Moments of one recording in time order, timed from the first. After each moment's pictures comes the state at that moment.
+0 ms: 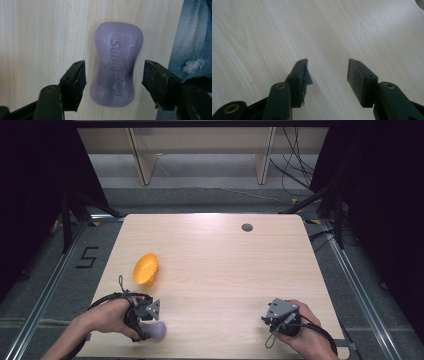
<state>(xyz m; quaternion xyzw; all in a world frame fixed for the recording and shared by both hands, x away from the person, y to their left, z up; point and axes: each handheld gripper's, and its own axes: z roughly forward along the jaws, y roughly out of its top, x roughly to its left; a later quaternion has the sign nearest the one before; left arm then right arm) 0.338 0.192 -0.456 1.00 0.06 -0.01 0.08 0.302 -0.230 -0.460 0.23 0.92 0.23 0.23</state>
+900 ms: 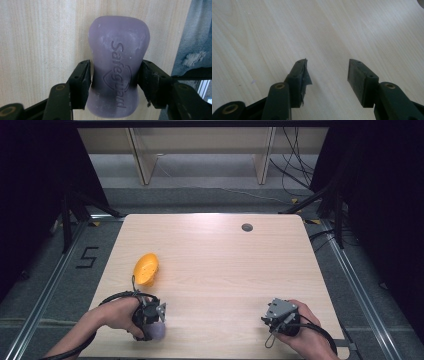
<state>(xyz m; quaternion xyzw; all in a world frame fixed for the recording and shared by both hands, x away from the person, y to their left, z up) 0.346 0.178 -0.476 1.00 0.05 -0.06 0.03 0.302 -0.230 -0.461 0.23 0.92 0.23 0.23</state>
